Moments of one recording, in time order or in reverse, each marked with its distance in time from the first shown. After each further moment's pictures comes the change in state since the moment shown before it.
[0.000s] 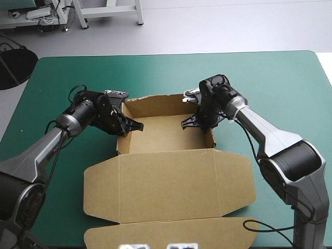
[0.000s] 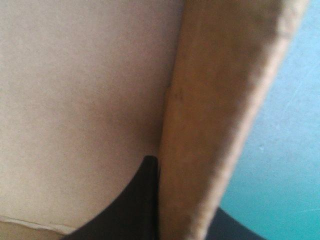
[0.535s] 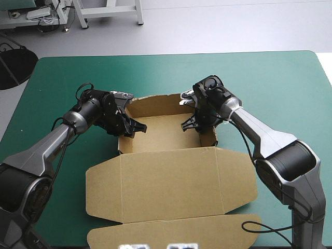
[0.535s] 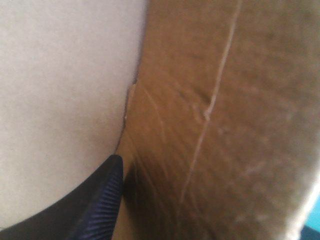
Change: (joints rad) left arm -0.012 0.047 -0.038 0.010 0.022 0.015; right arm 0.028 0.014 -0.026 -0.131 0.017 0.006
